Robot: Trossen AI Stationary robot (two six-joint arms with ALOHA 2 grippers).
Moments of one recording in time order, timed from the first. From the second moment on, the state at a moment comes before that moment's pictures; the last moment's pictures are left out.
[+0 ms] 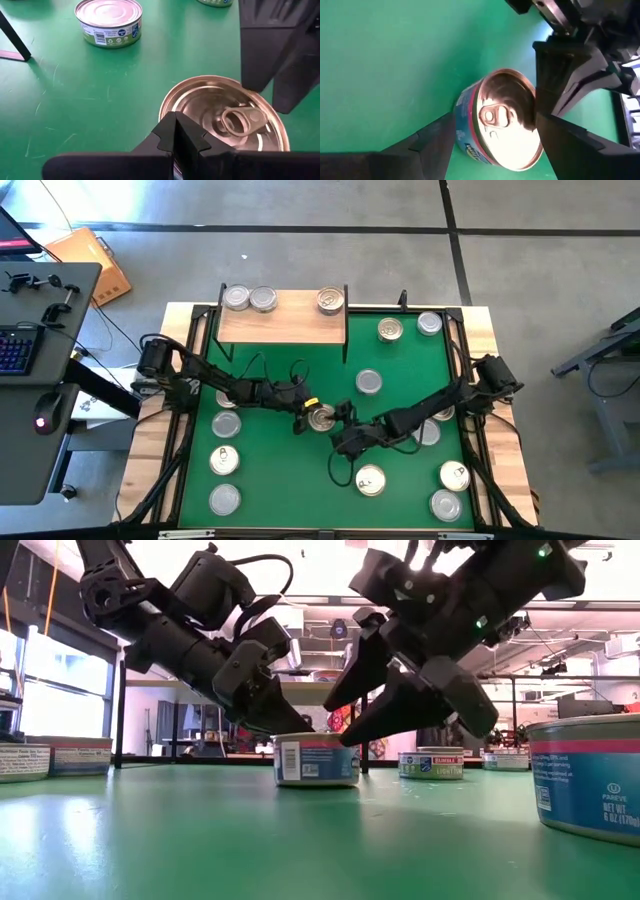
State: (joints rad) left arm -0.07 1.81 0.63 0.56 -0.10 -0.17; right arm 0.37 1.85 1.00 0.06 0.52 -0.37
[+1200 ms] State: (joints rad) left arm -0.04 1.81 0.63 0.54 -0.07 -0.16; right arm 0.34 1.95 1.00 0.13 0.66 -0.45
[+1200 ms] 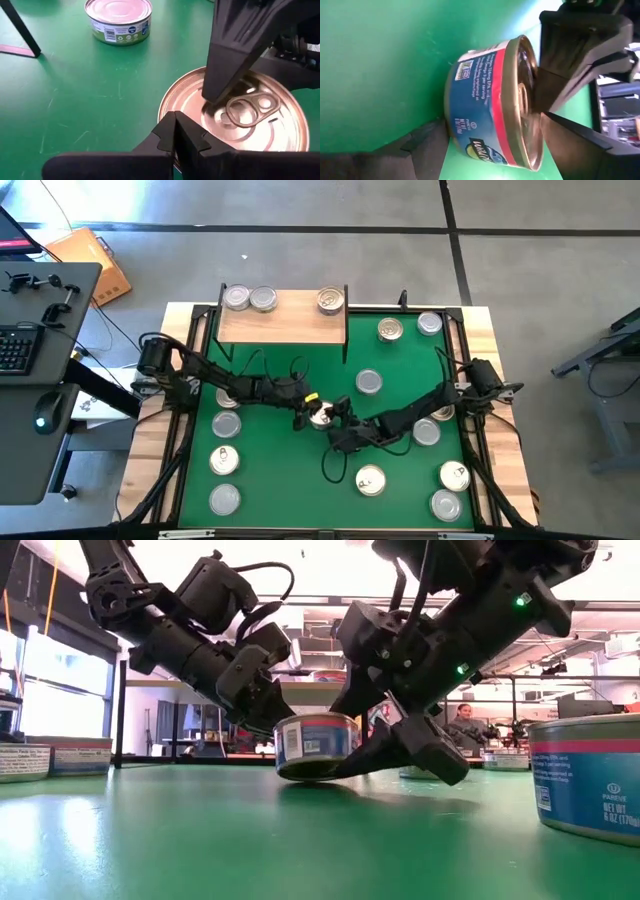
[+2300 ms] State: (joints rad) left arm -0.03 1.61 0.61 0.26 -0.25 -0.15; right arm 0.31 1.95 1.00 0.20 0.59 -0.21
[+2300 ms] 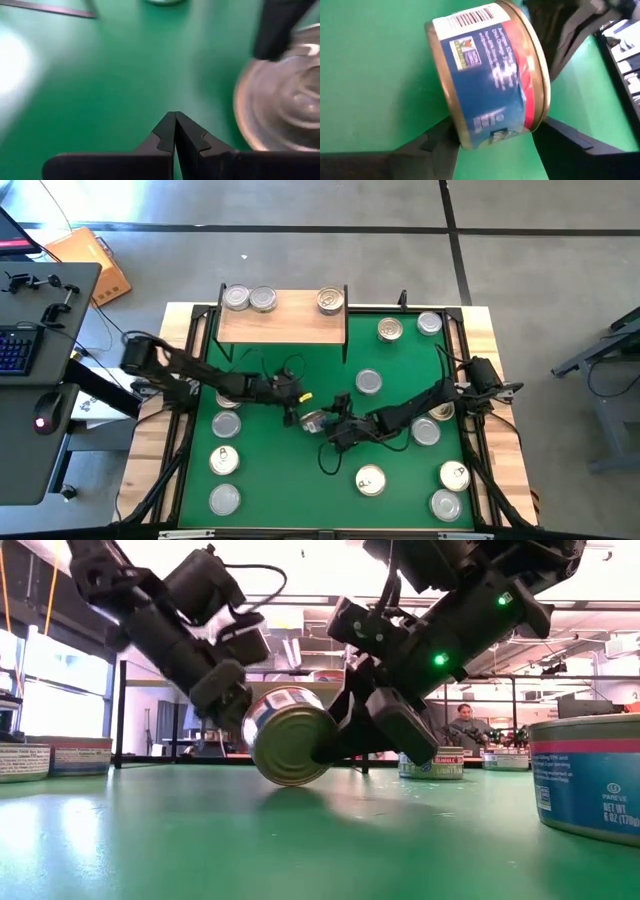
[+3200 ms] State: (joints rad) left arm -0.56 1.01 0.62 -0.11 -1.13 -0.15; right arm 0.06 1.92 1.63 -0.41 0.92 -0.35
